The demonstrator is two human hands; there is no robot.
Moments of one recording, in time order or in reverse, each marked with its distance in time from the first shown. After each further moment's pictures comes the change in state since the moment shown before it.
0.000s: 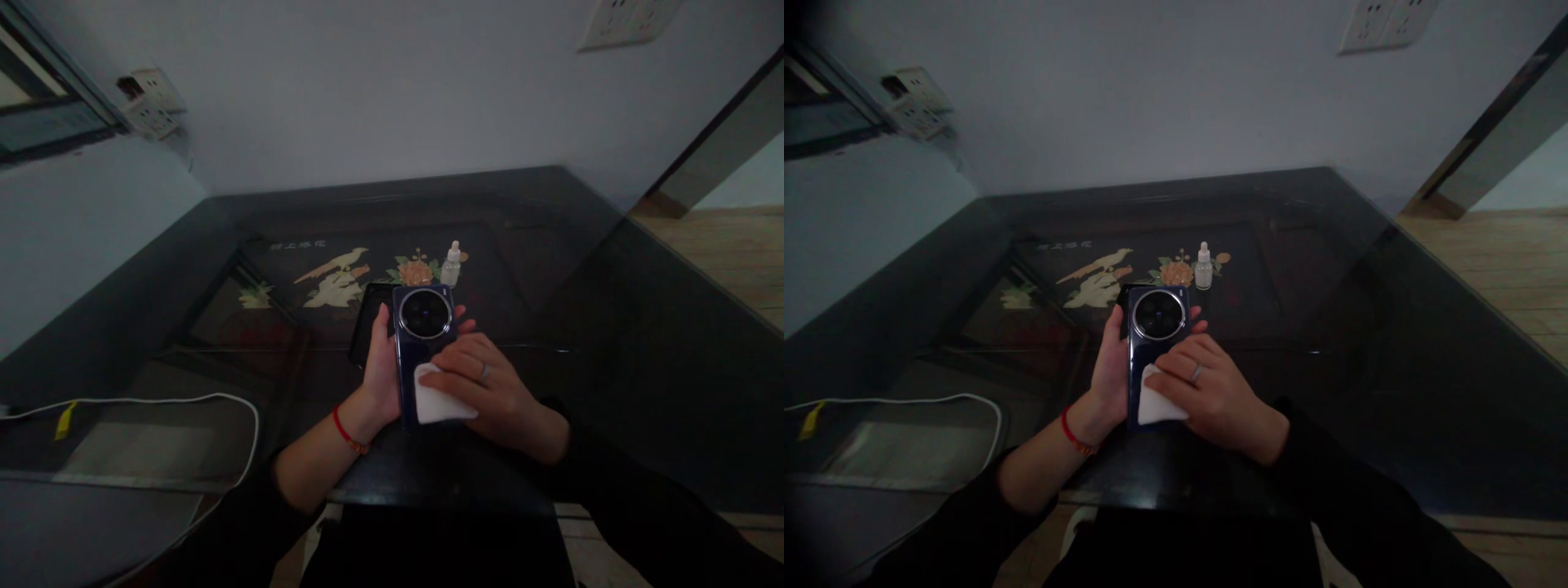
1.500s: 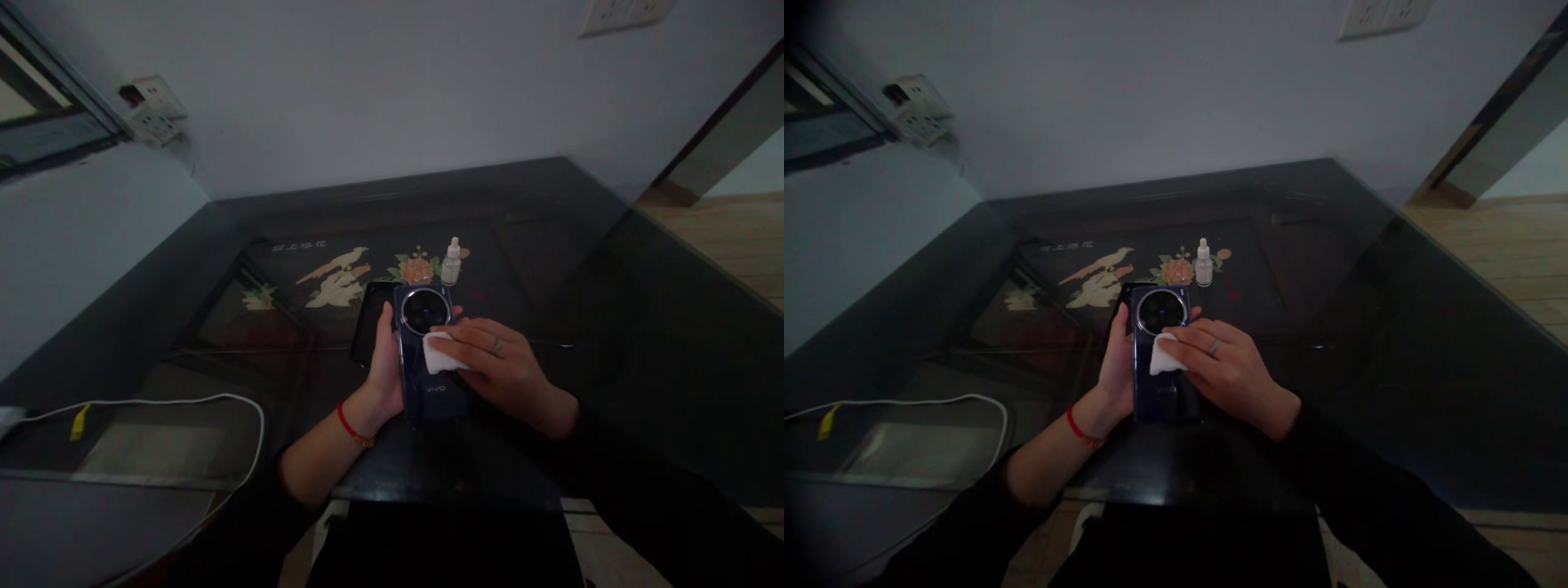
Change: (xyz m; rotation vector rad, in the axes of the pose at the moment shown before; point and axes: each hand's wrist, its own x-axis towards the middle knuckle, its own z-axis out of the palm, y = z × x) left_hand 0.006 -0.001 -0.009 0.041 0.071 0.021; right_hand -0.006 0.016 -0.001 -0.041 -0.026 0.055
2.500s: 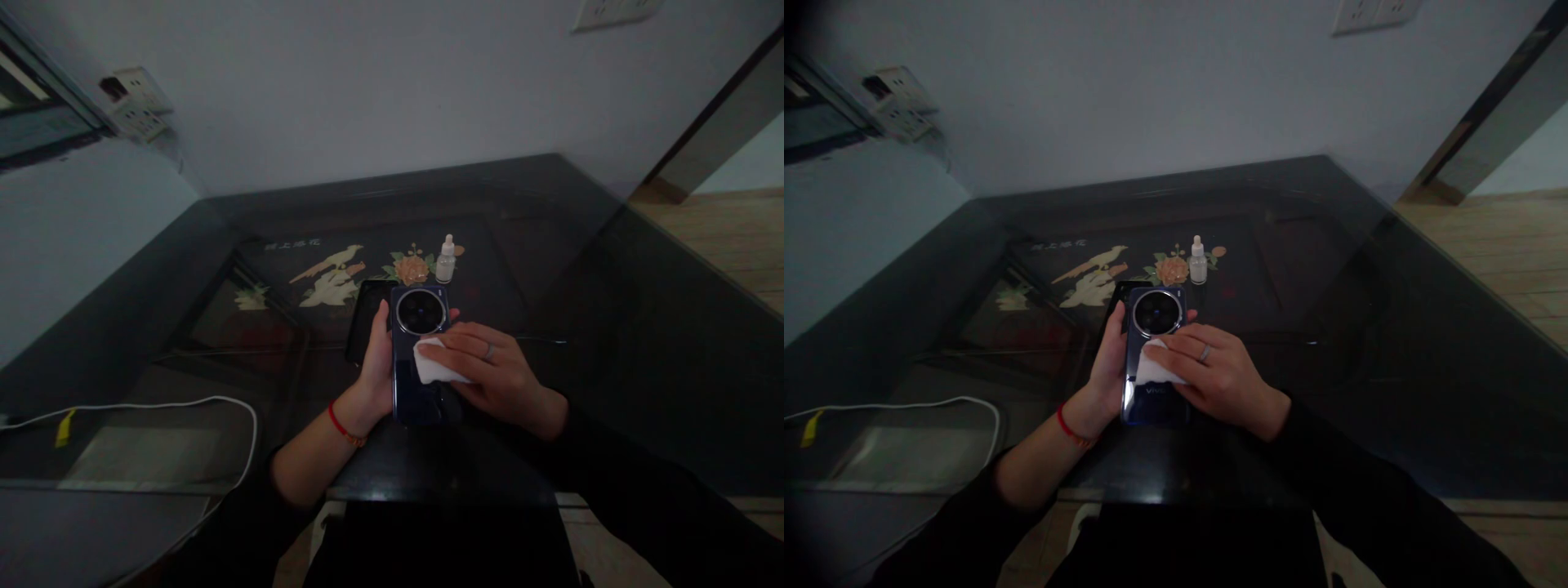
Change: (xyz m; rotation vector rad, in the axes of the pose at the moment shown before) left_hand -0.001 0.006 0.003 -0.004 0.070 -0.069; right_hand -0.002 -0.004 -0.003 0.077 -0.016 -0.030
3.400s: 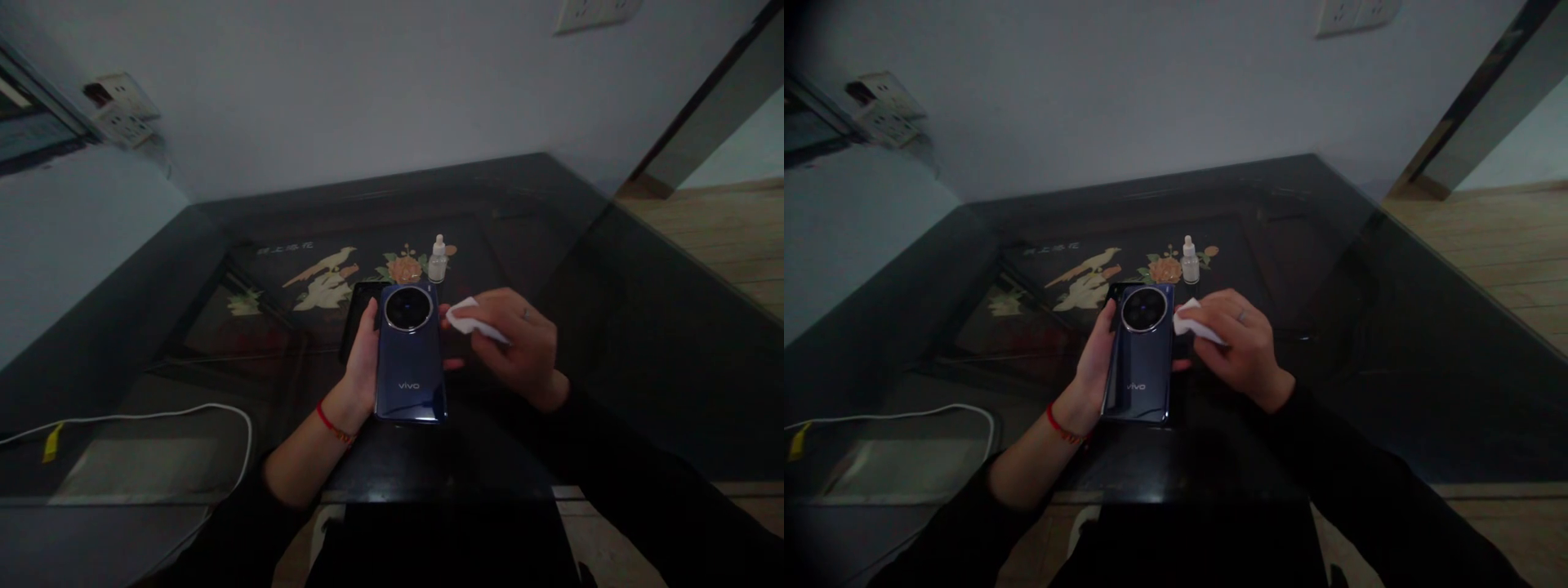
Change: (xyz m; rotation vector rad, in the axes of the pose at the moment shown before) left_hand -0.005 0.011 -0.001 -0.059 -0.094 -0.050; right_hand -0.003 0.019 -0.010 -0.034 0.258 0.258
